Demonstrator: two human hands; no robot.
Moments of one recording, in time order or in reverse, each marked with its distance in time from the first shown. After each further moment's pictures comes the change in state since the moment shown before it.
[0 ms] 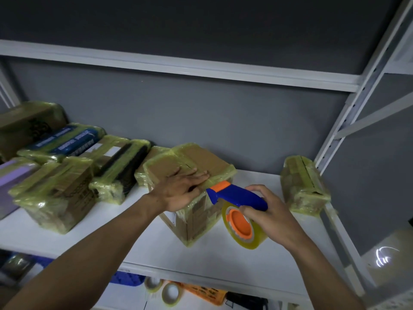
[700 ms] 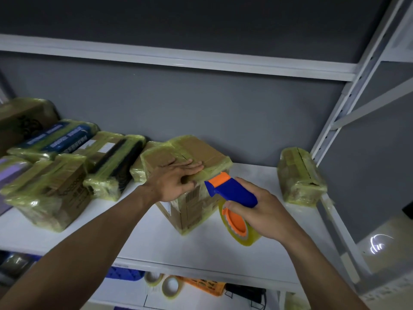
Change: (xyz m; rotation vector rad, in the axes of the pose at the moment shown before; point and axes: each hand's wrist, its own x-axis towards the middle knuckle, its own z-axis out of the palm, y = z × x) left_hand 0.005 -0.006 -0.008 0.044 0.041 -0.007; right_hand -0.004 -0.009 0.007 -0.151 -0.081 -0.149
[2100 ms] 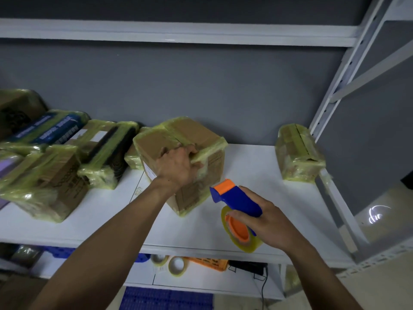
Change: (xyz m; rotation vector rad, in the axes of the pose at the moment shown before) left_hand 0.018 0.051 0.017 -0.033 0.238 -0.445; right_hand -0.041 0.064 0.029 0.134 -0.066 0.119
